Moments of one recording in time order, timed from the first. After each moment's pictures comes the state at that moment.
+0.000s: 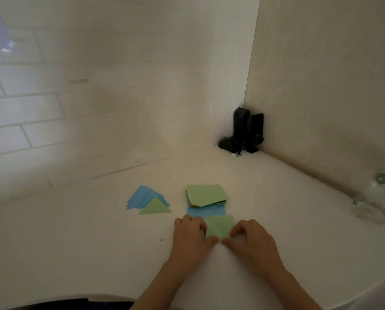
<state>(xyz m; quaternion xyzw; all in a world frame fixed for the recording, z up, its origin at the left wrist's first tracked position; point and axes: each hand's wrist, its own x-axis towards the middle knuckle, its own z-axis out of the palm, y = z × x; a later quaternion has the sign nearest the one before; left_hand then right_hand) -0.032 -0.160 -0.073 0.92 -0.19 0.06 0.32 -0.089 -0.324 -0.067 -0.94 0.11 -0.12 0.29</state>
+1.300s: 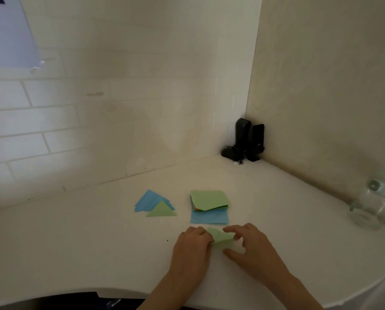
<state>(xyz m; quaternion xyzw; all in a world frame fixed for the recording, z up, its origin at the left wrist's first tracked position) -0.060 -0.145 -0.076 0.90 -0.29 0.20 0.26 -0.116 -0.310 -0.037 -0.96 0.02 -0.08 0.28</state>
